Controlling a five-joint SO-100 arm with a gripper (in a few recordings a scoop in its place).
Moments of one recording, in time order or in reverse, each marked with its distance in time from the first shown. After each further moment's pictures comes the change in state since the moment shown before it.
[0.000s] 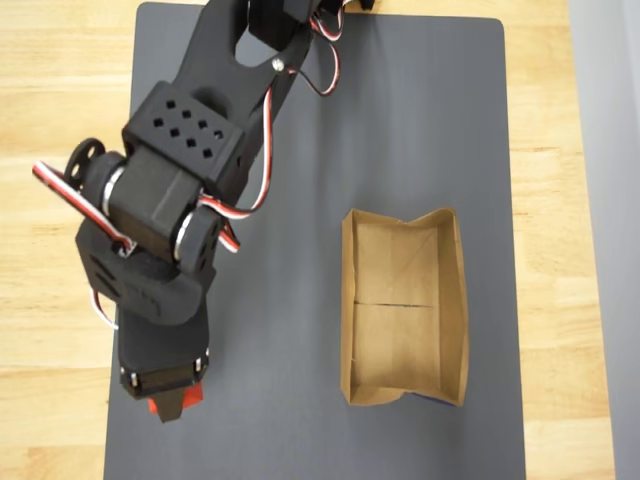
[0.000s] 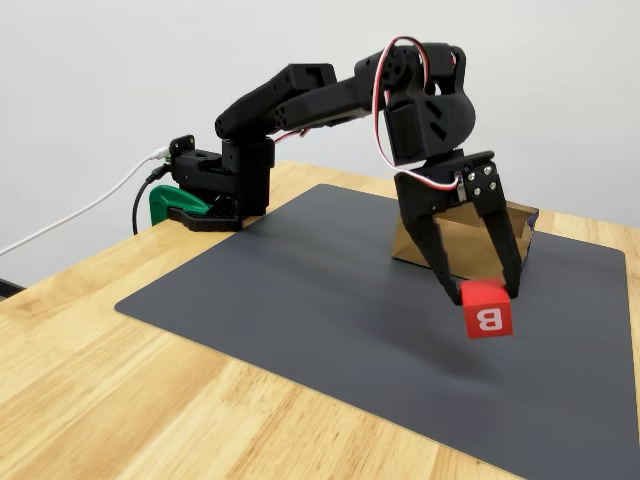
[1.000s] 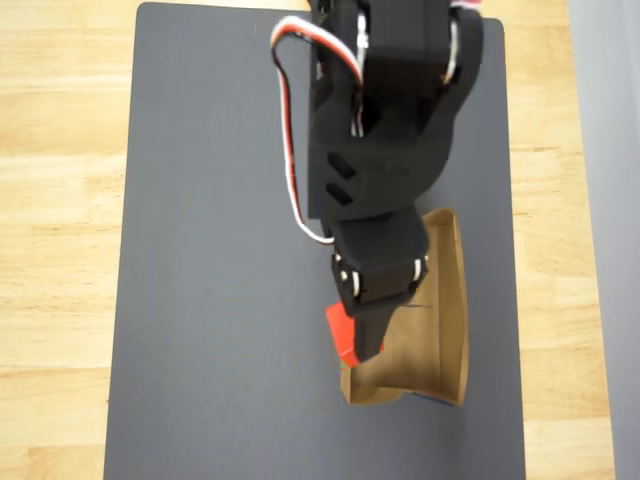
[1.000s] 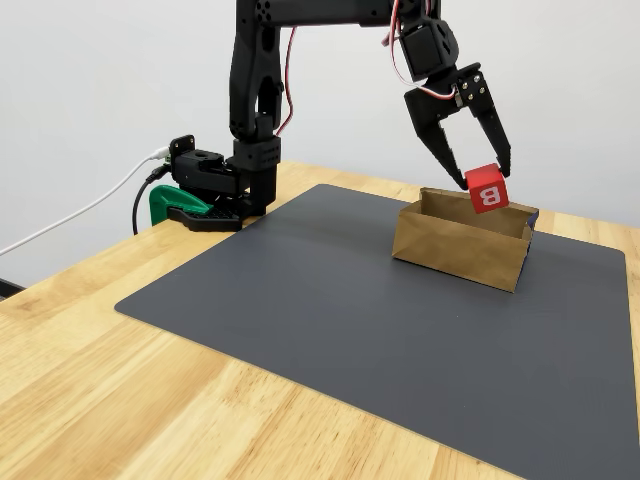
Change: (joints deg) arm -27.2 56.3 78.9 -23.0 21.4
